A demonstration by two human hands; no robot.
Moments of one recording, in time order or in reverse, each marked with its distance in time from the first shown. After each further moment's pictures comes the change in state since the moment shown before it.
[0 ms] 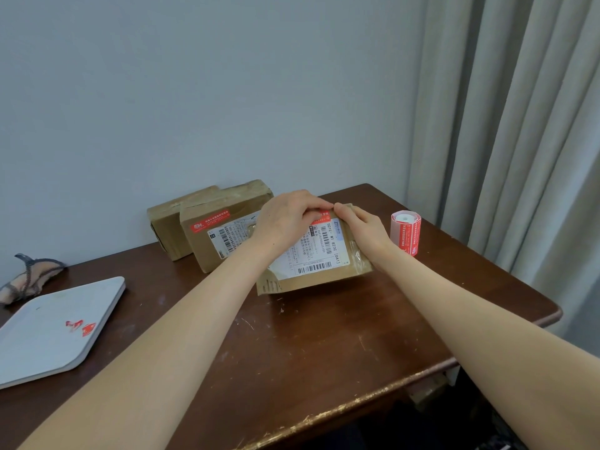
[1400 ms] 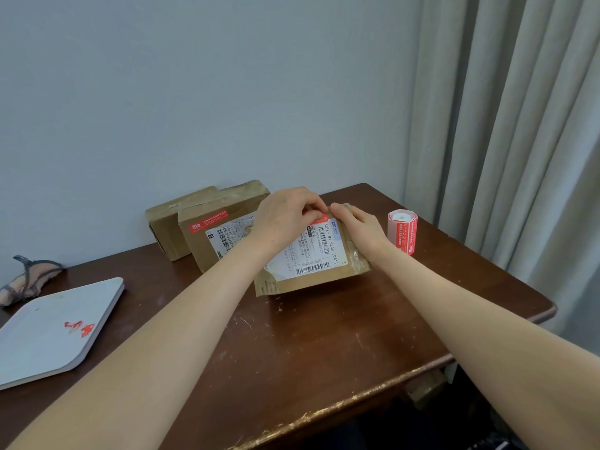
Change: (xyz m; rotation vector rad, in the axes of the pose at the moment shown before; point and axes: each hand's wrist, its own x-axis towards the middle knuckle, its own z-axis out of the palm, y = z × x) left_hand 0.002 0.005 -0.004 0.013 0.020 -0.010; right_hand -0.001 0.000 -0.001 -0.039 0.000 -0.024
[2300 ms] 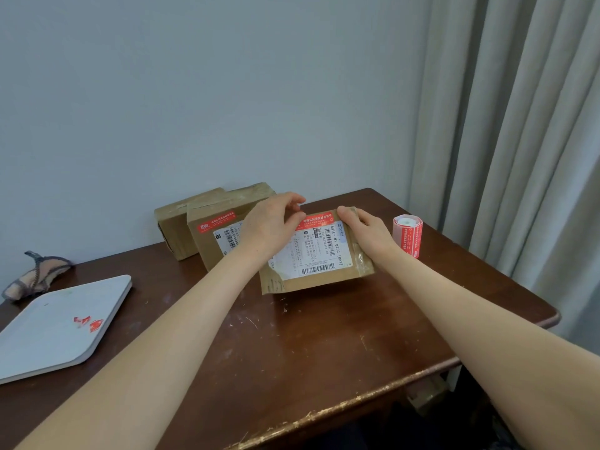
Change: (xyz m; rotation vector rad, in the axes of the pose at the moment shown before) left_hand -0.023 -0.017 -0.010 -0.074 0.076 -0.190; right_hand 0.003 0.002 -0.003 -0.118 0.000 0.015
